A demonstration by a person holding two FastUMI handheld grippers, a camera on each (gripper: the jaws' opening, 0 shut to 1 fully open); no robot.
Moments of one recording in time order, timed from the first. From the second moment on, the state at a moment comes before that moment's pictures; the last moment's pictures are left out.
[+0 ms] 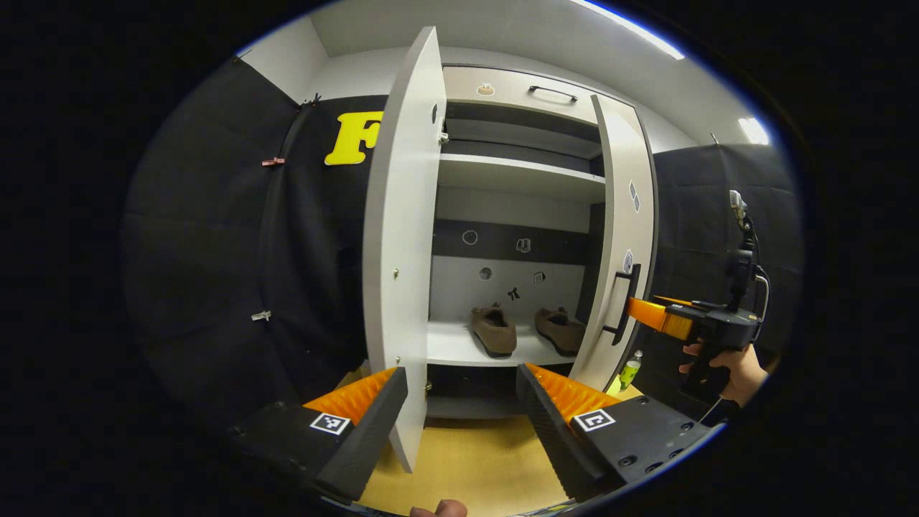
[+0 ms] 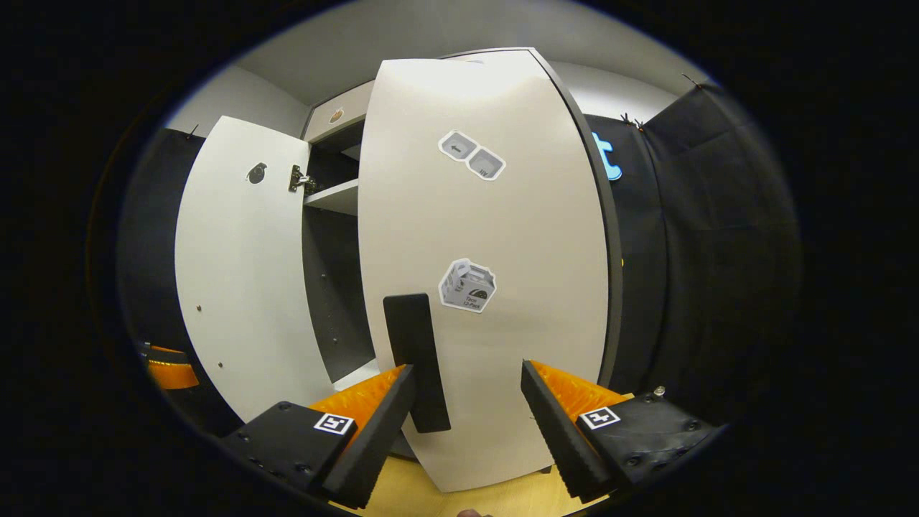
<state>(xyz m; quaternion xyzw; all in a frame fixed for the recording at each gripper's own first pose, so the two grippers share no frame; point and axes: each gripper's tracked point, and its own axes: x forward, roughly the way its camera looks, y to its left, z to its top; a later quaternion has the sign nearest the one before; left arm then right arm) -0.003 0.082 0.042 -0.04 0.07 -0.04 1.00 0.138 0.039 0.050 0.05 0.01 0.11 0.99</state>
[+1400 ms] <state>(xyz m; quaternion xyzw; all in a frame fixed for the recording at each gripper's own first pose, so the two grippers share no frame) 0.076 0.225 0.026 0.01 0.07 0.03 1.00 0.118 0.040 0.057 0.04 0.01 0.10 0.99</state>
